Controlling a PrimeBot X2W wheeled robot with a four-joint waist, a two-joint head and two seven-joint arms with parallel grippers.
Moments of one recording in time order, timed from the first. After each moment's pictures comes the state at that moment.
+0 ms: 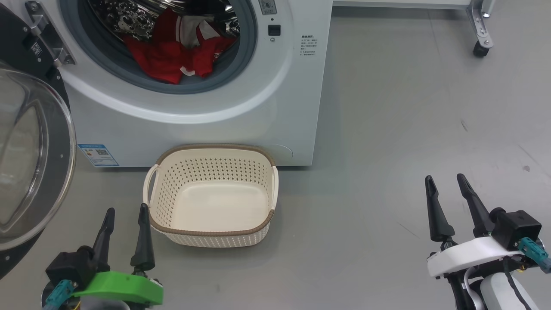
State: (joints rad) left arm -0.02 0.06 -0.11 0.18 -0.48 -0.08 -0.25; right arm -0.03 -0.16 0.16 0.16 0.42 0.12 -0.25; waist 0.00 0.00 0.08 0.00
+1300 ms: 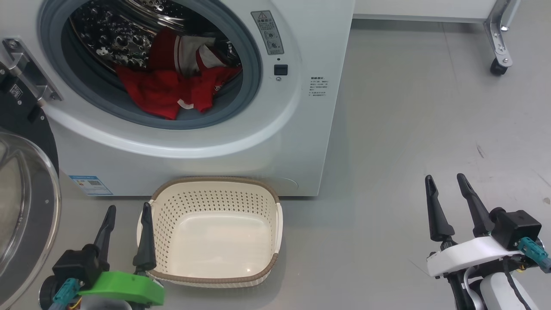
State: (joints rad) left arm -0.02 0.08 -0.13 0.17 -0.43 -0.06 -0.25; right arm -0.03 -0.15 0.16 0.16 0.42 0.12 -0.25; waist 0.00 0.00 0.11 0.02
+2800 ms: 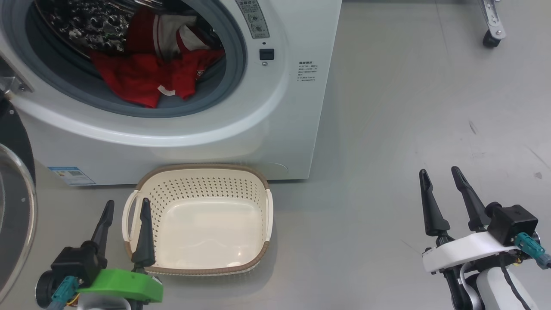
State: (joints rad) left arm -0.02 0.09 -0.13 0.15 -0.41 -0.05 -0.25; right arm -0.04 -0.16 0.18 0.15 0.41 0.12 -0.25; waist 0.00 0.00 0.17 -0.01
